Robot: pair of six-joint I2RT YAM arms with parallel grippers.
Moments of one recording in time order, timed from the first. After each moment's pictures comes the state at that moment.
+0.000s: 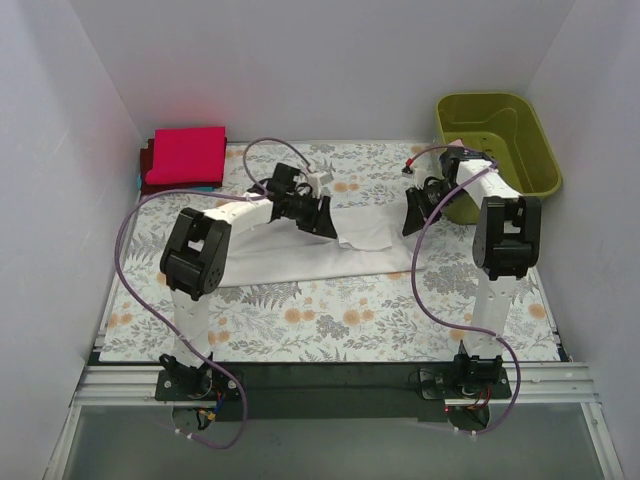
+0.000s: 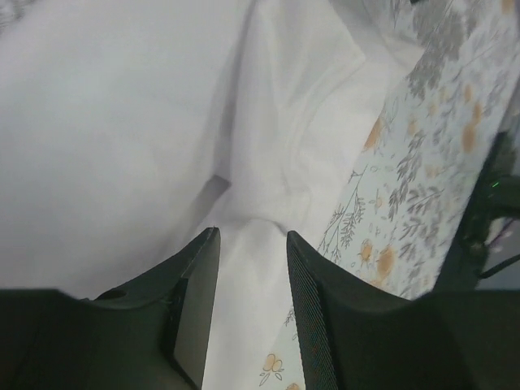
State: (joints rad) left arm -0.42 2.06 1.42 -0.23 0.77 -0.20; right arm 0.05 2.12 1.69 -1.11 -0.76 -0.50
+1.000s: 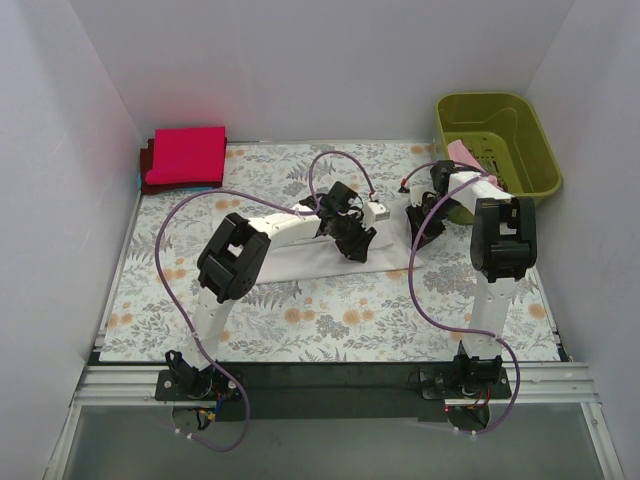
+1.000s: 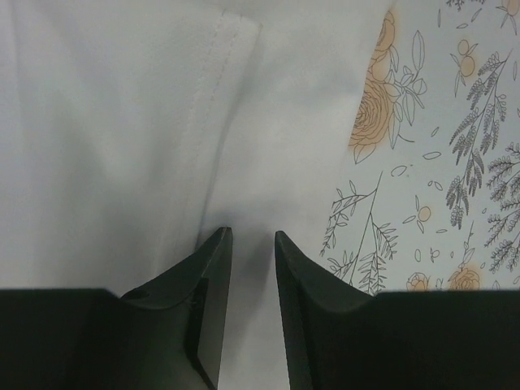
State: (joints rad) left arm -0.73 2.20 1.61 -0.37 0.55 0.23; right arm 0.08 2.09 1.52 -0.98 -0.45 -0.42
